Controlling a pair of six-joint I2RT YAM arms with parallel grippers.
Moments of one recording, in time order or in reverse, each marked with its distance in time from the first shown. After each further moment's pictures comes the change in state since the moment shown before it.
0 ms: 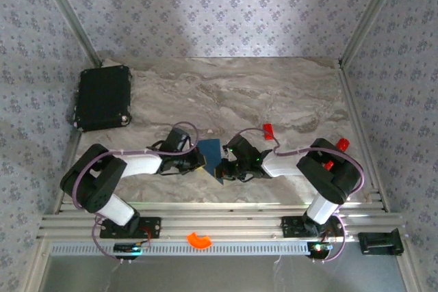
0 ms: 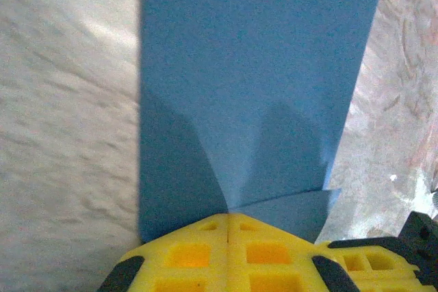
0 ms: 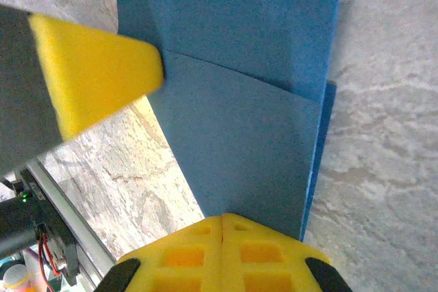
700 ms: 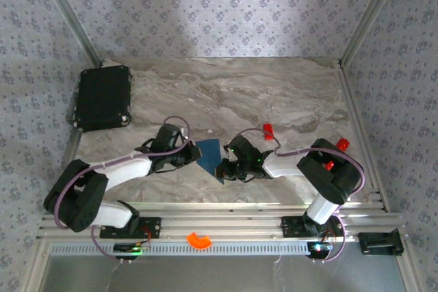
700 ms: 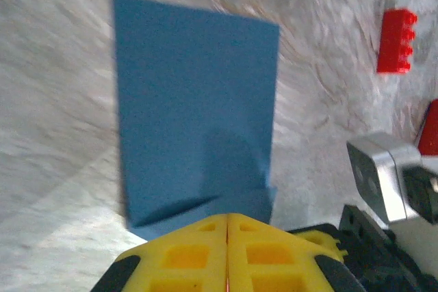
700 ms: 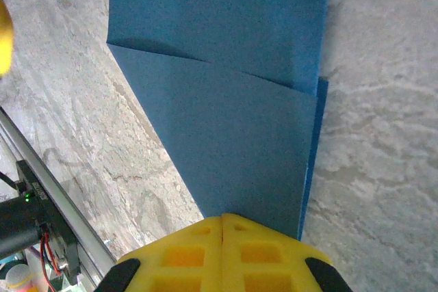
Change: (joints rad) left arm 0.006 -0.172 -0.010 -0.043 -0.024 0.043; right arm -0.007 -0.004 -0.016 0.025 -0.005 0.000
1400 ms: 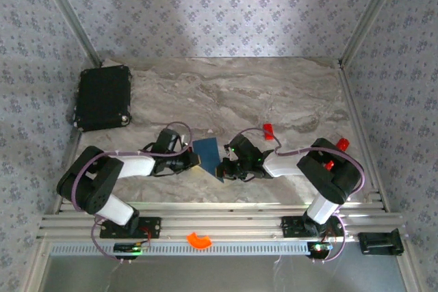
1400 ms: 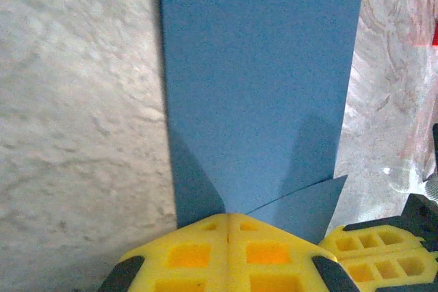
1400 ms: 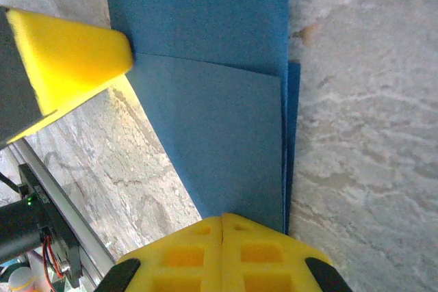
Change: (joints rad) left arm 0.088 0.148 -0.070 0.138 0.100 0.074; right arm -0.008 0.001 0.000 0.003 -0.003 0.004
